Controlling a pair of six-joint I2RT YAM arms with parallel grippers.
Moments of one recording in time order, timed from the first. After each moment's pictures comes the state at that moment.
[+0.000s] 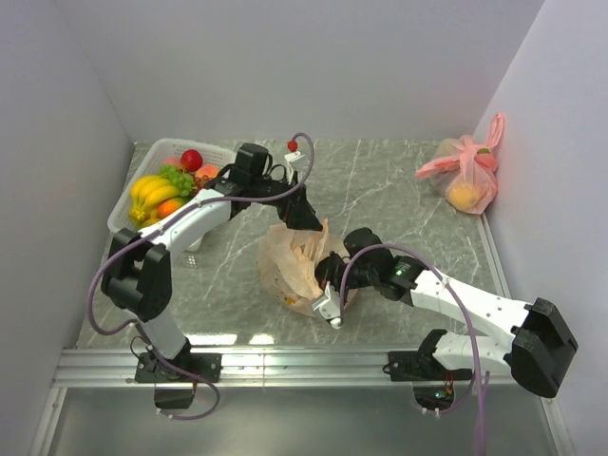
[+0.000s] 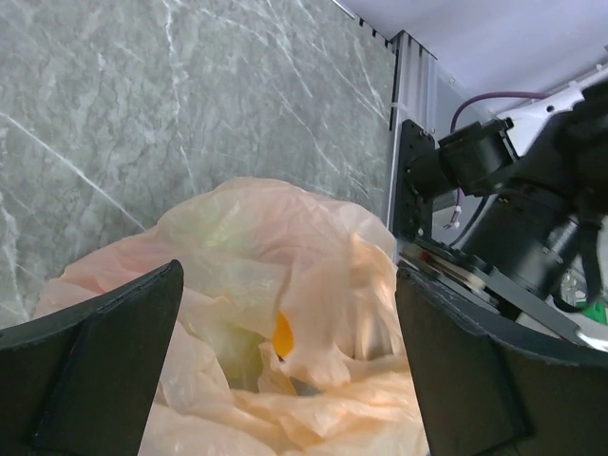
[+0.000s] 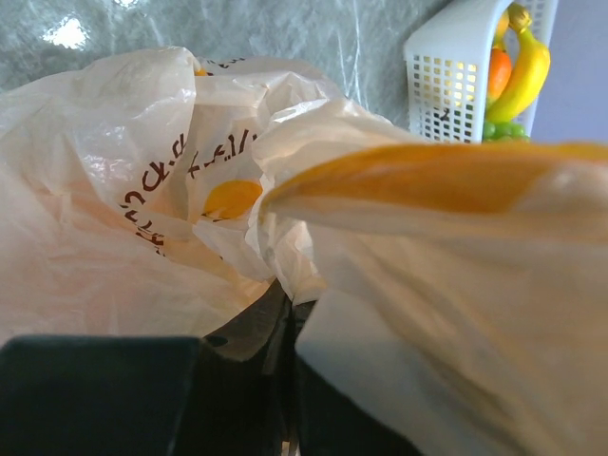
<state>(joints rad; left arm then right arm) -0.49 1.69 1.33 -0.22 1.00 -0.10 0.84 1.13 0.69 -0.25 -0.51 -1.66</state>
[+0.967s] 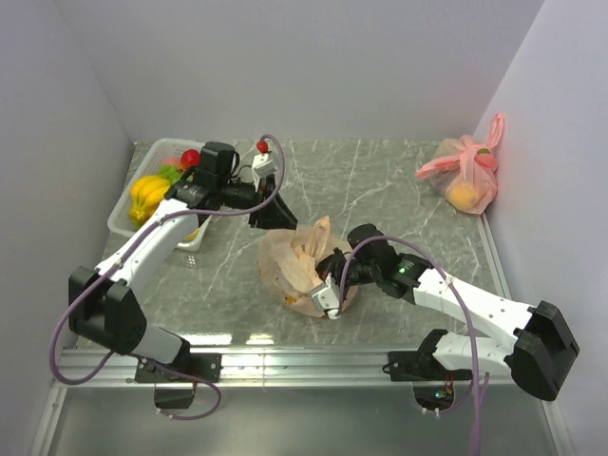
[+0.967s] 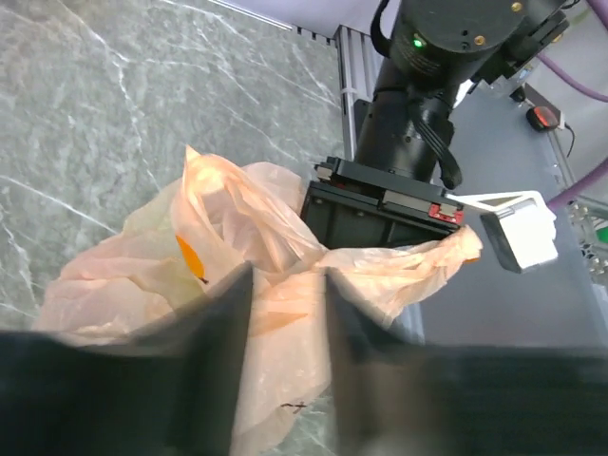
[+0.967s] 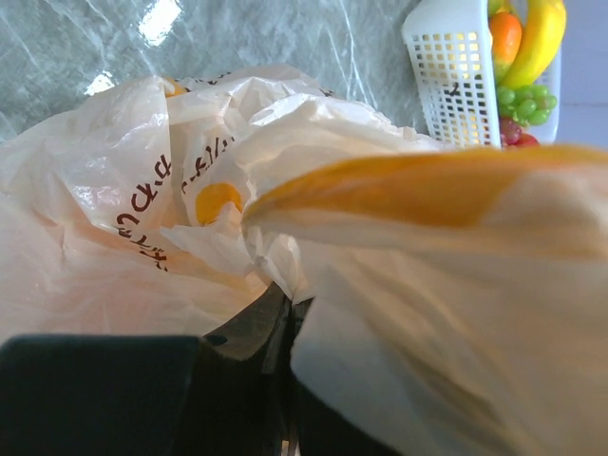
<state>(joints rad) -0.40 1.46 1.28 -0.41 1.20 0.16 0.81 1.12 0.71 -0.24 -0.55 -1.47</state>
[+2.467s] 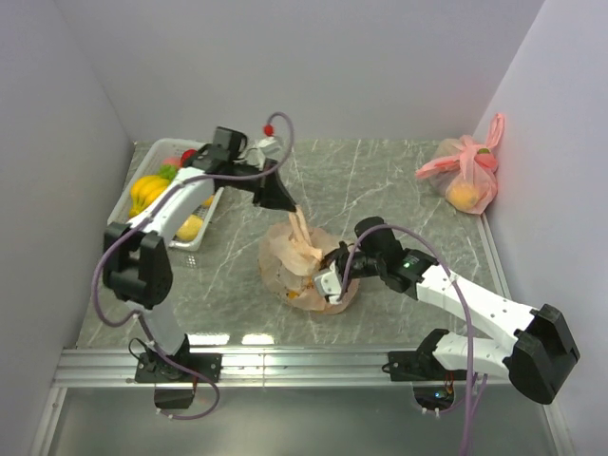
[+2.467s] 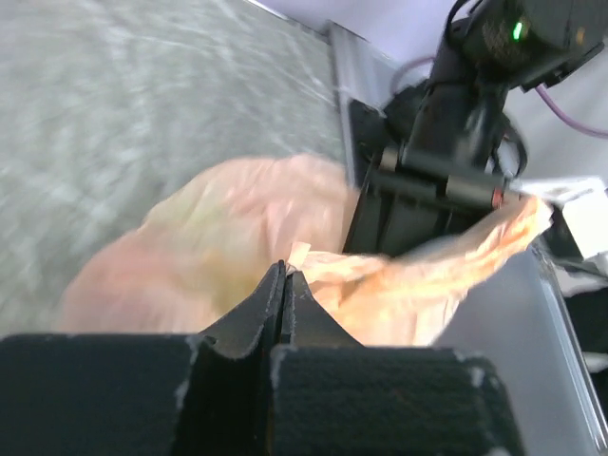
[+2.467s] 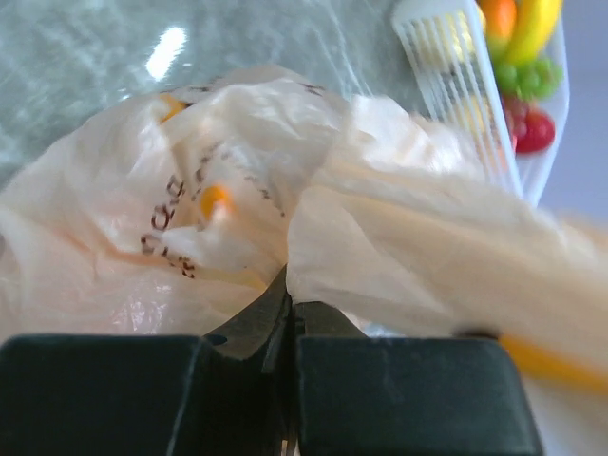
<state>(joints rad) -0.37 1.80 1.57 -0.61 1.32 0.28 0.76 1.11 0.71 -0.25 -0.62 -1.39</state>
